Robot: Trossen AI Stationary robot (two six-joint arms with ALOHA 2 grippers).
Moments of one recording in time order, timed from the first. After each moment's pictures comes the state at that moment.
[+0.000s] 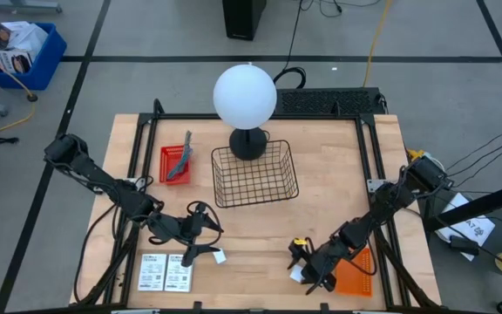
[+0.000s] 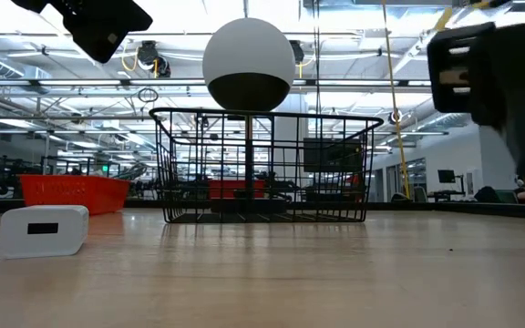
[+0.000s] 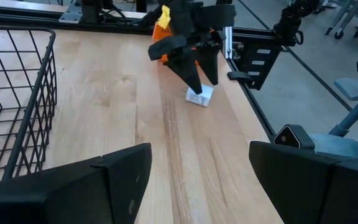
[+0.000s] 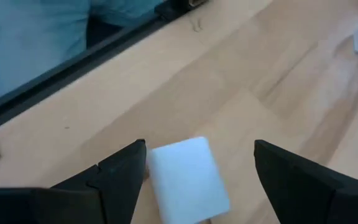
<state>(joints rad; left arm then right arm) -0.59 1.26 0.64 0.21 -0.32 -0.32 0.69 1.68 0.75 0.17 0.05 -0.18</state>
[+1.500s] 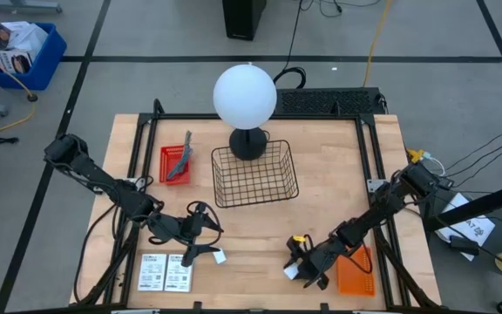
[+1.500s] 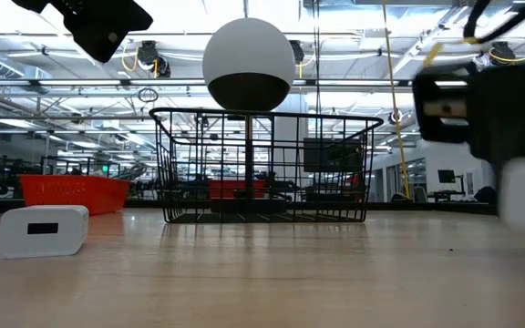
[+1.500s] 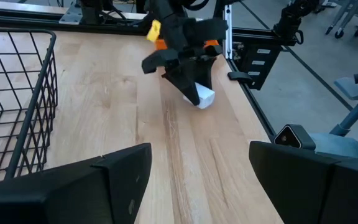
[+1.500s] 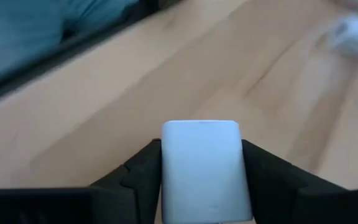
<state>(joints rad) -0.59 1.26 0.64 0.21 -0.32 -0.32 0.67 1.77 0.67 0.45 0.11 -0.16</state>
